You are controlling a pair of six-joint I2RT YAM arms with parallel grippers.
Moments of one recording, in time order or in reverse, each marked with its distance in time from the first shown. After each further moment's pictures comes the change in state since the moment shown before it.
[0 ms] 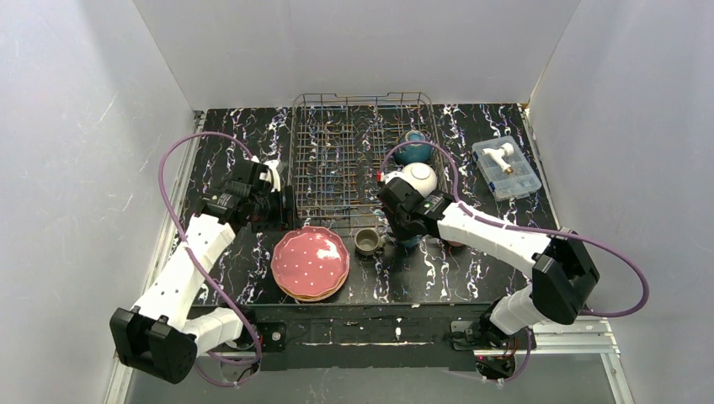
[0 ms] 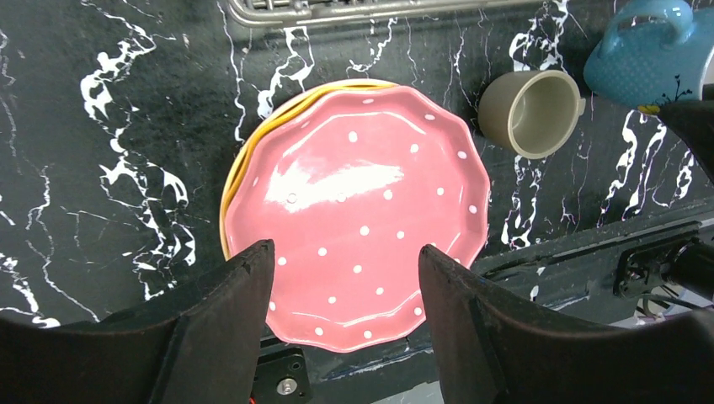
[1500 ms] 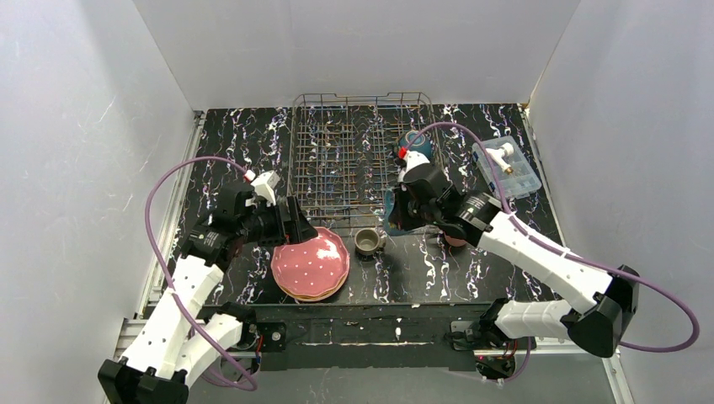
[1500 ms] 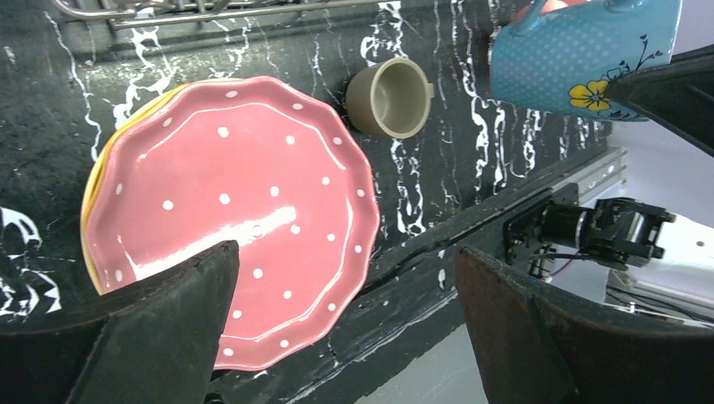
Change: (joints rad) left arm -0.001 -0.275 -0.226 0.197 0.239 -0.114; right arm 0.001 -0.235 0.067 0.001 -0.148 0.142
